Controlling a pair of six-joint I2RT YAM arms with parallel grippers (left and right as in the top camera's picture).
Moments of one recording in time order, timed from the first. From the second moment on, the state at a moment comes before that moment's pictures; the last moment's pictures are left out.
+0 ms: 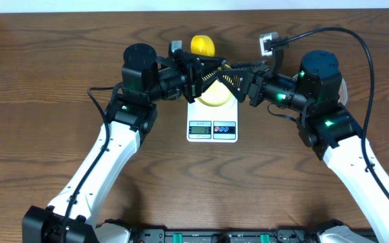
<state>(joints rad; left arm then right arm) -0.32 1.44 1.06 0.19 0.83 -1.79 0.35 1.31 1.05 0.02 -0.69 0.57</state>
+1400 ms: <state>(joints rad) -0.34 1.44 1.06 0.19 0.82 -1.69 0.35 1.31 1.05 -0.04 -0.63 0.55</state>
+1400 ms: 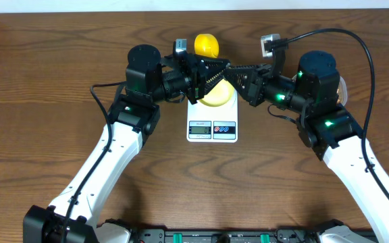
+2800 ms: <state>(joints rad) -0.28 1.44 1.06 0.19 0.81 -1.66 0.20 1.31 1.05 -0.01 -0.52 0.83</state>
